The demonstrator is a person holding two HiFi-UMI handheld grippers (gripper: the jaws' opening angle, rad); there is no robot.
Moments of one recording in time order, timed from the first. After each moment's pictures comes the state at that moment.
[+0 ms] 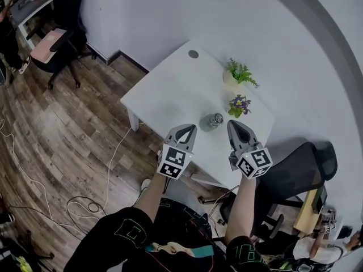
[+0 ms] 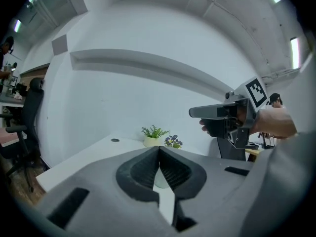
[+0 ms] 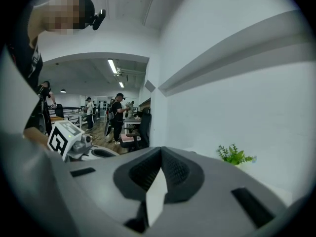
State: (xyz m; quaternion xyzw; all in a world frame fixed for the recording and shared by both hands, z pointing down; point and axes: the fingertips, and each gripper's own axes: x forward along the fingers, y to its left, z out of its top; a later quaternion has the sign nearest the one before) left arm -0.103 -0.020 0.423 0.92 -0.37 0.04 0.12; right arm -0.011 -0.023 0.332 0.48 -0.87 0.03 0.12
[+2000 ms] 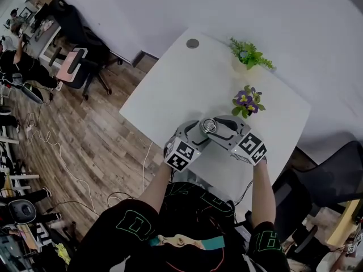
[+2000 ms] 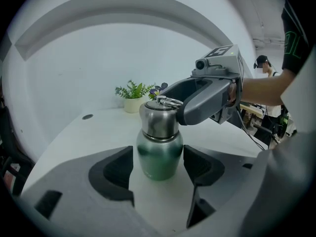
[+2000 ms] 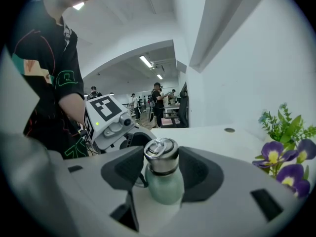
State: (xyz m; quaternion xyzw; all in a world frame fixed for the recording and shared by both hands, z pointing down) left arm 0.025 -0.073 0.558 0.91 -0.27 0.28 0.10; right arm 0.028 -0.077 0.484 0.20 -0.96 0.07 0.18
